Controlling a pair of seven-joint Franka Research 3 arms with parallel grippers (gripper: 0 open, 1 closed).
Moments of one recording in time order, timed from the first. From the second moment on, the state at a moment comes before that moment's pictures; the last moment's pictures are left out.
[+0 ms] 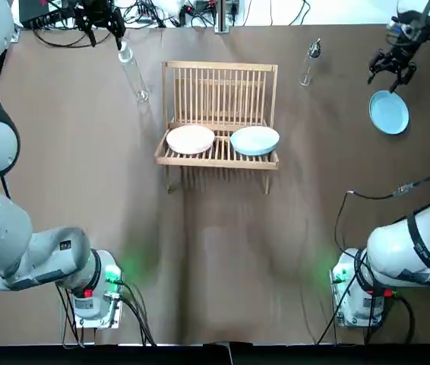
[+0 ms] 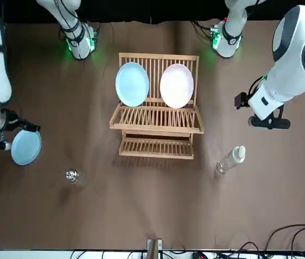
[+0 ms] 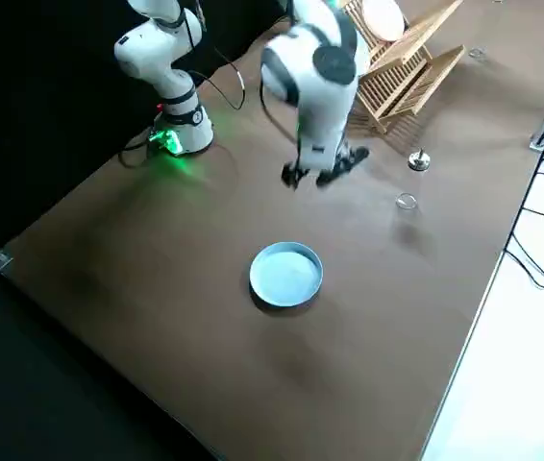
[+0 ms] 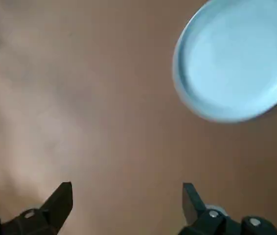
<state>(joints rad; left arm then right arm) 0.18 0.16 -0.46 -1.57 0.09 1.53 -0.18 -0.15 0.26 -0.12 -1.88 0.12 1.89 0.00</state>
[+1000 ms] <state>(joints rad) 0.15 0.07 -0.32 -1.52 0.07 1.53 -0.11 -0.53 0.59 -0.12 -1.78 0.33 2.24 -0.62</state>
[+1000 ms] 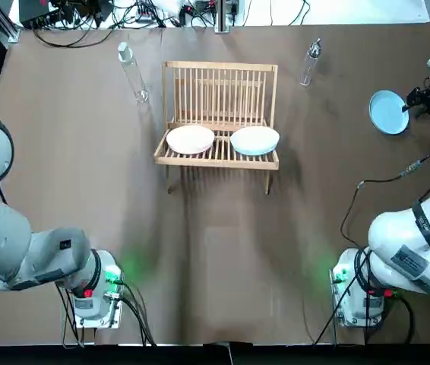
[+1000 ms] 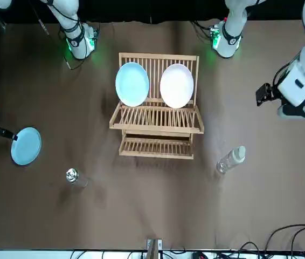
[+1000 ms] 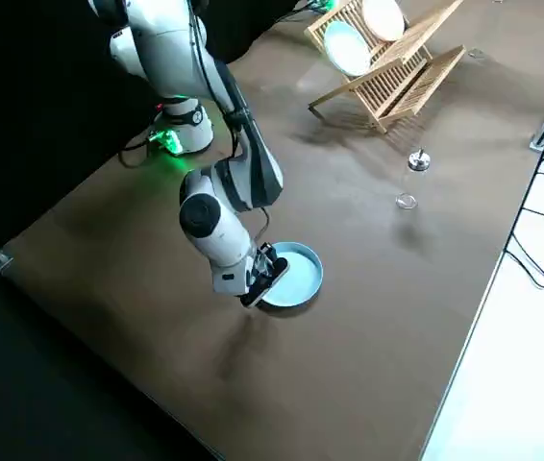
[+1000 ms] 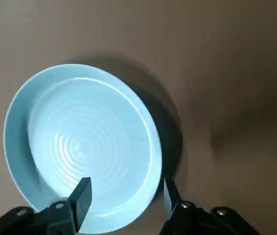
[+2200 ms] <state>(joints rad) -0.10 -0.02 -0.04 -1.60 -0.03 1.51 -0.08 -0.51 0.67 -0.10 -1.75 0.34 2.23 -0.66</state>
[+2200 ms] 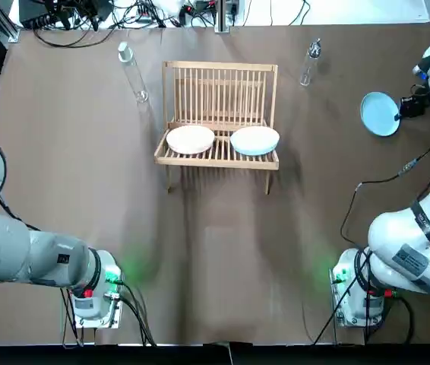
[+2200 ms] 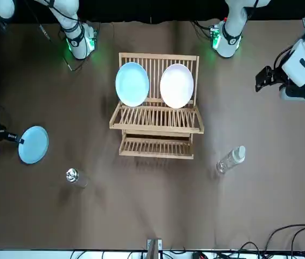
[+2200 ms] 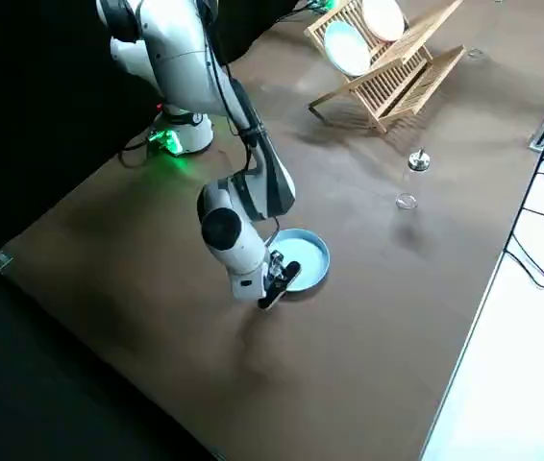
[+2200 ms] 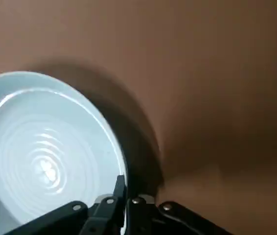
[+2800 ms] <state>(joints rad) -0.09 -0.03 -0.04 -1.60 0.00 1.51 -0.07 -0.42 0.56 -0.10 -1.57 0.29 1.44 -0.49</state>
